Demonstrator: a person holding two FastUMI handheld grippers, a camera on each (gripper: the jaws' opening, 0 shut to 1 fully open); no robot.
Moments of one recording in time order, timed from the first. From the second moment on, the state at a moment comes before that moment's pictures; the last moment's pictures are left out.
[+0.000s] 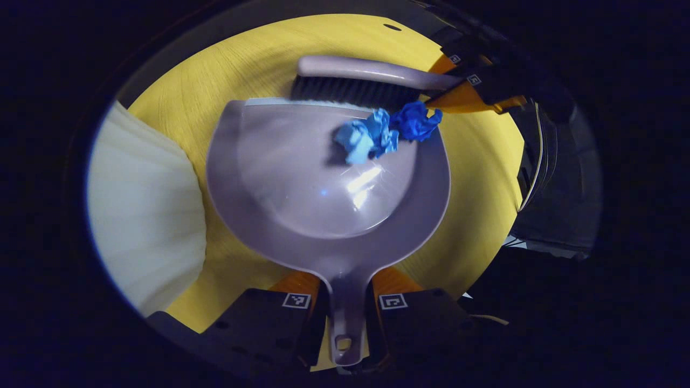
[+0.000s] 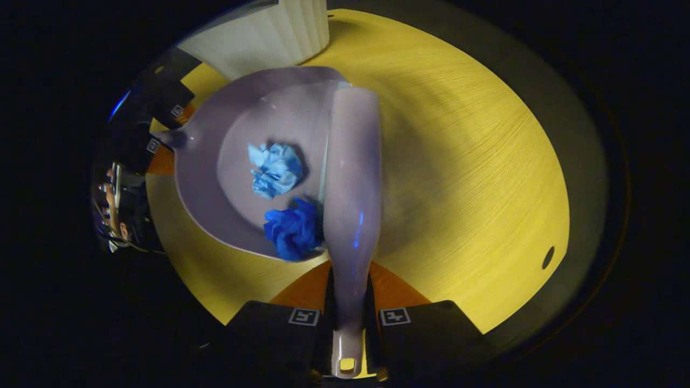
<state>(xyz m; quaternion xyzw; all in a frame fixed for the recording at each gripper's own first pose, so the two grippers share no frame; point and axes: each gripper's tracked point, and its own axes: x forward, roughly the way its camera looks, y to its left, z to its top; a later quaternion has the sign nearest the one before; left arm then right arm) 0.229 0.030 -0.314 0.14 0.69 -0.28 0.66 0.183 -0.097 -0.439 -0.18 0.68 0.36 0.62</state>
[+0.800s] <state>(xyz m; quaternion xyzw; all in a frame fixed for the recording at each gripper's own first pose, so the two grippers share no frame) 0.230 0.020 -0.311 0.02 0.63 -0.29 0.72 0.210 -0.141 -0.430 -0.12 0.66 0.28 0.69</state>
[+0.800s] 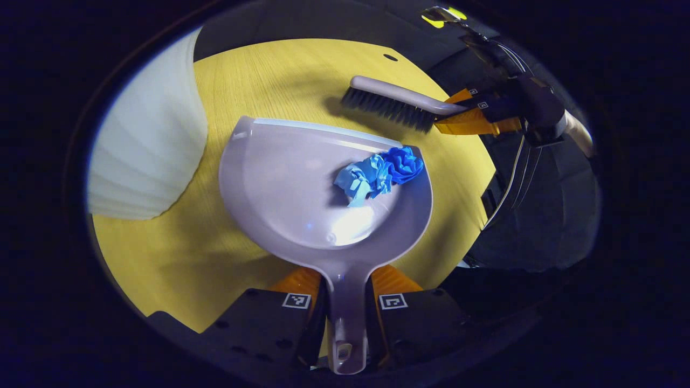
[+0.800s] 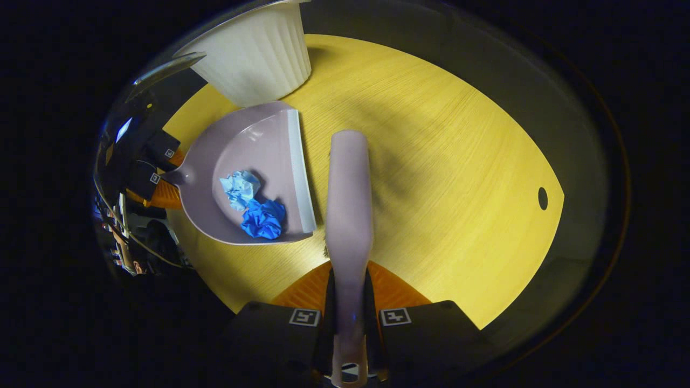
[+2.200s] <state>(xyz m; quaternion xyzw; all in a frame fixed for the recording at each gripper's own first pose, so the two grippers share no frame) 0.418 0.059 -0.382 0.13 0.60 -0.05 0.79 0.269 -0.250 -0.576 -0.02 0.61 0.28 0.74</state>
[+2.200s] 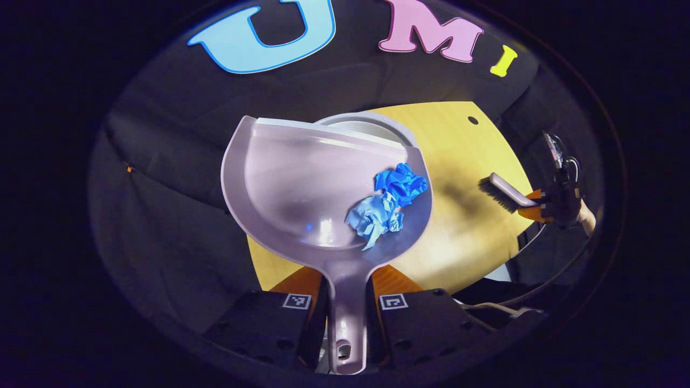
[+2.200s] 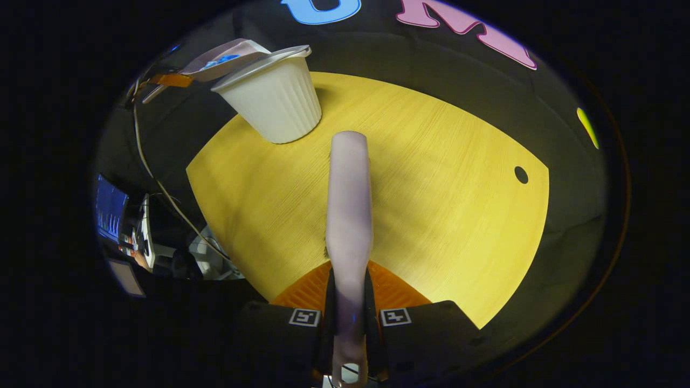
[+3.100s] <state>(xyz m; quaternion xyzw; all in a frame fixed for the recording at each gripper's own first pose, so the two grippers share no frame) 0.435 0.073 -0.344 0.53 0.56 -0.06 0.63 0.252 -0.245 -0.591 0.02 0.61 0.28 0.74</state>
